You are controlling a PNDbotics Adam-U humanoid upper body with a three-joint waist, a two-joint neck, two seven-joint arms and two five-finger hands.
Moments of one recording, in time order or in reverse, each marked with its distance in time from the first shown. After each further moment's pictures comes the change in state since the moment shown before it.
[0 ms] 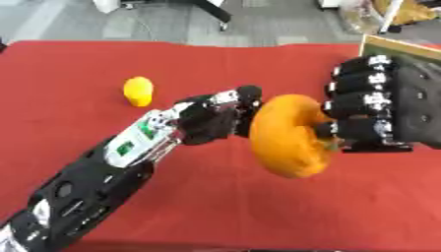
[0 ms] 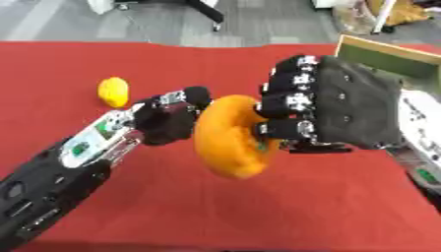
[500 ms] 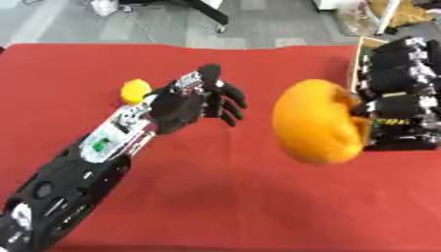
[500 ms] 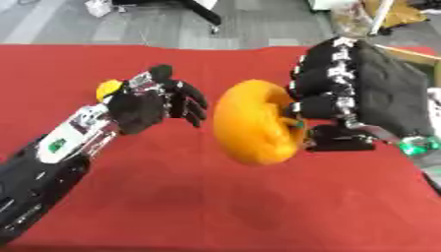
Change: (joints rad) left arm 0.064 0.086 0.146 0.008 -0.028 -0.074 0.149; right arm 0.092 -0.117 -0.104 0.000 -0.333 0.057 0.024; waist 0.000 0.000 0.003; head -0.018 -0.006
